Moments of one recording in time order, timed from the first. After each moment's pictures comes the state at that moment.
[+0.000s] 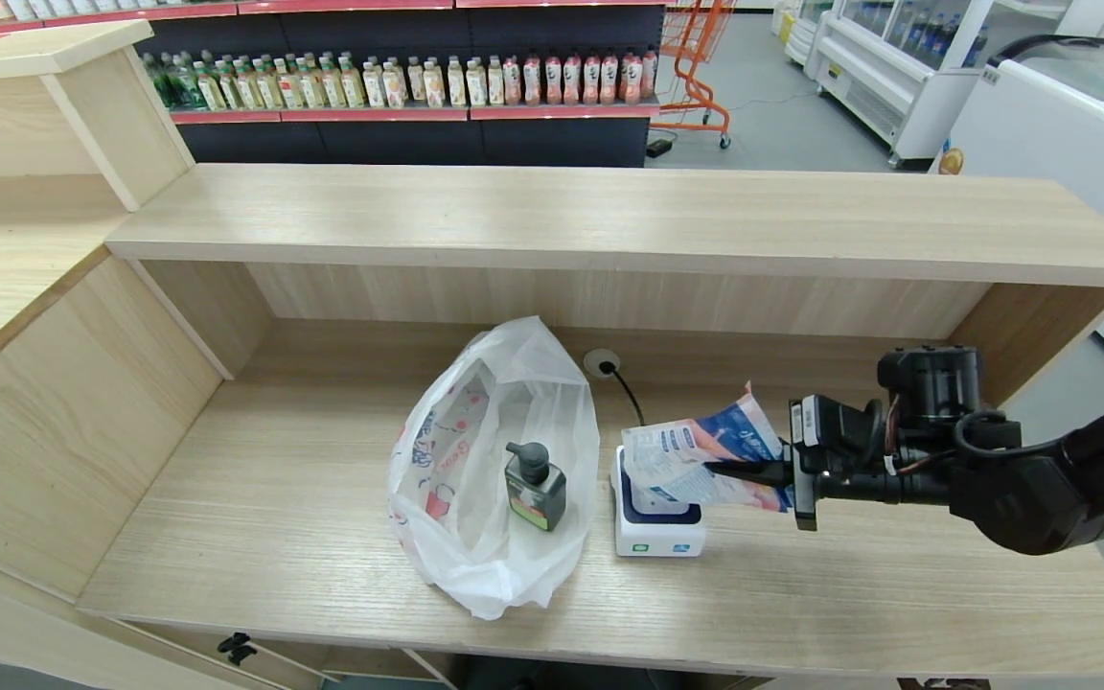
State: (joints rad) left arm 0.00 0.00 0.00 0.05 0.13 0.01; right arm 0.19 1.97 -0.78 -0.72 0.91 -1.00
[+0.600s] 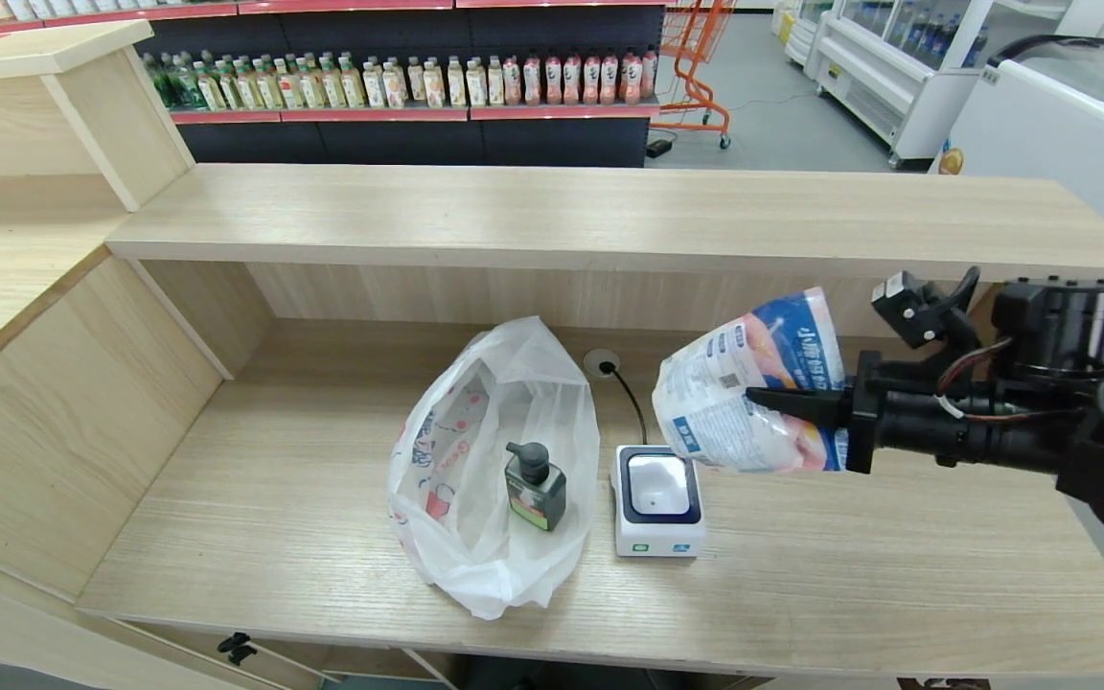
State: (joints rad) left arm 0.00 0.00 0.00 0.05 0.13 0.01; right arm 0.18 1.70 -0.74 -0.71 0.78 -0.20
